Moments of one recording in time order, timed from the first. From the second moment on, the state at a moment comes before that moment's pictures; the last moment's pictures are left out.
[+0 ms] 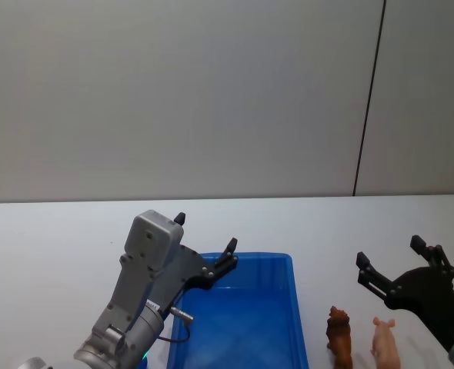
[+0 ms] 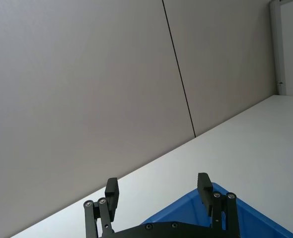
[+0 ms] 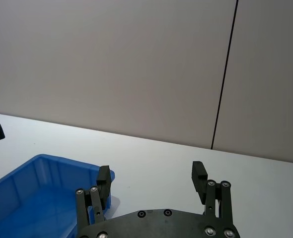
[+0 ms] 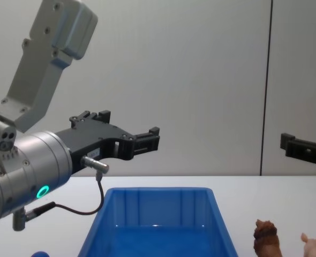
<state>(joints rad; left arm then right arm) -0.24 0.38 0.45 -1.63 -0.20 0.01 -0.01 -0.01 0.34 -0.23 -1.77 0.29 0.03 0.07</state>
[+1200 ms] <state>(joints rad) -0.24 0.38 0.45 -1.63 -0.20 0.01 -0.01 -0.01 0.34 -0.23 -1.77 0.29 0.03 0.07</state>
